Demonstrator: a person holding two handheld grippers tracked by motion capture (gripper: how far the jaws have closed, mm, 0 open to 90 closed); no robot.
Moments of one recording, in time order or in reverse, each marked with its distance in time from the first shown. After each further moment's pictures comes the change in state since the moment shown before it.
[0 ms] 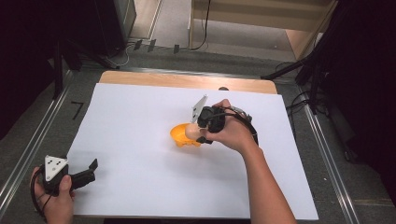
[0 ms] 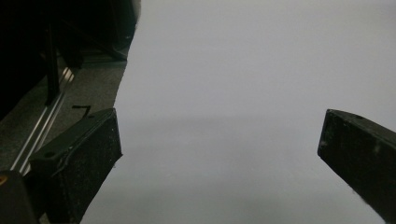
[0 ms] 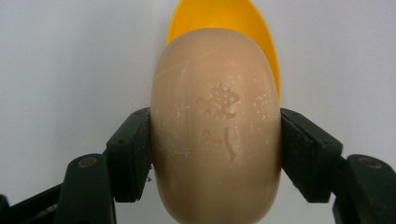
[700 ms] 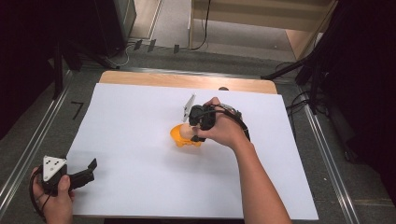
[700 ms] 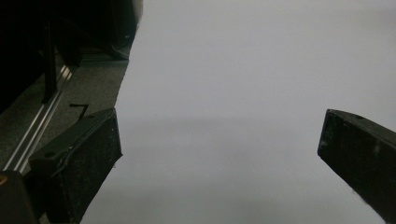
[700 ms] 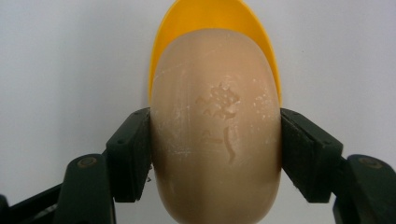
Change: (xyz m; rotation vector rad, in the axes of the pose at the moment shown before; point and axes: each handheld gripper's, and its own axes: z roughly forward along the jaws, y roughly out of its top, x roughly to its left) left arm 0.002 0.000 -0.001 -0.005 -0.002 -0.021; right arm -0.011 0.018 0.021 0.068 0.034 -0.014
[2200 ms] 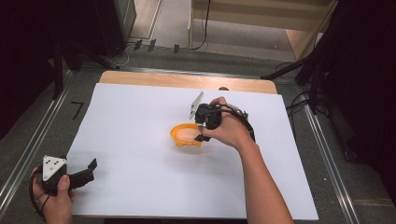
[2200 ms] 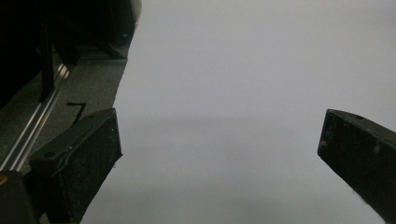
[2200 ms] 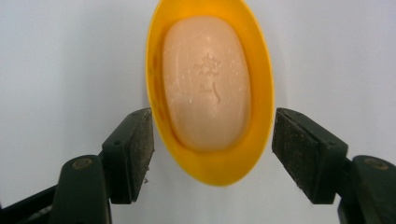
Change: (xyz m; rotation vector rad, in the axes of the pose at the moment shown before) left arm 0.000 0.000 0.000 0.004 -0.009 -0.008; right arm 0.000 -0.019 -0.010 -0.039 0.002 0.088
